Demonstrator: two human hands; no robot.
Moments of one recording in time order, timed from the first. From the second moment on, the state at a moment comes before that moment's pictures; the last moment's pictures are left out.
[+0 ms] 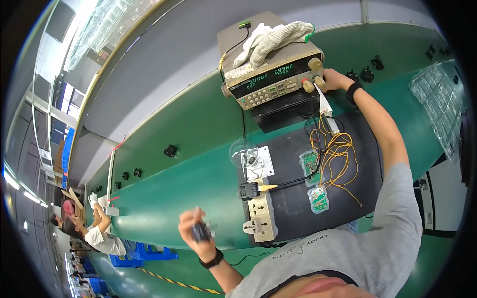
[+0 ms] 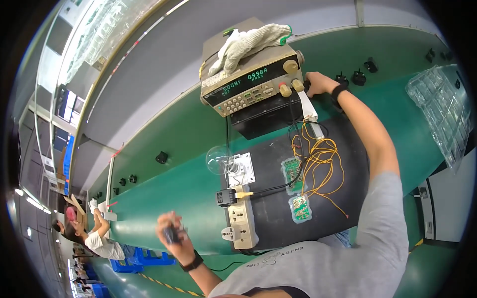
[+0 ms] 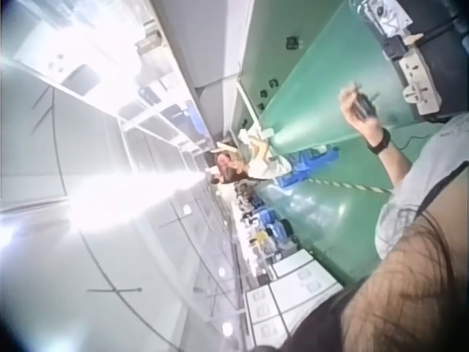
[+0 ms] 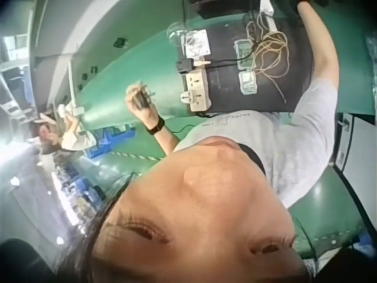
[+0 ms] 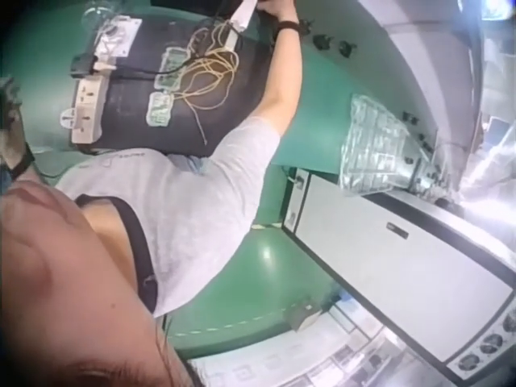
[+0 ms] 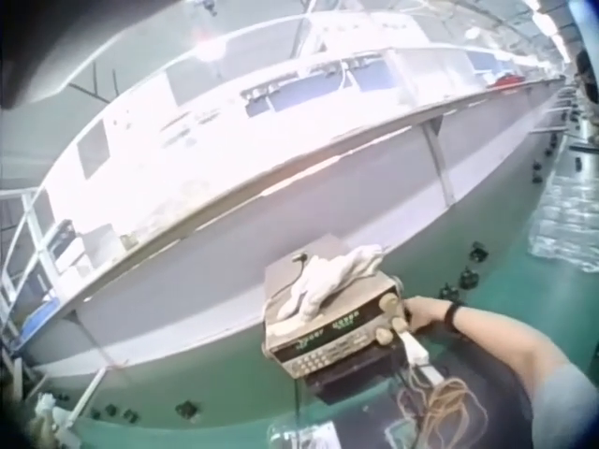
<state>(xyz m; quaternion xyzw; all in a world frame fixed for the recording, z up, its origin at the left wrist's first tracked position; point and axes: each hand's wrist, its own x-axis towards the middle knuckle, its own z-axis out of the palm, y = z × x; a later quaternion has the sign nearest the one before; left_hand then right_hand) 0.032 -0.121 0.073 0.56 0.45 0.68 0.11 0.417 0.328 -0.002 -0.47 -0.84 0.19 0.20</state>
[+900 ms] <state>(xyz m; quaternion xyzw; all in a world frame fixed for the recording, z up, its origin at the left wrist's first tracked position) -0.028 0.004 -0.035 0.38 0.66 0.63 0.11 0.294 -0.024 0.102 -0.22 -0.70 0.64 0.22</state>
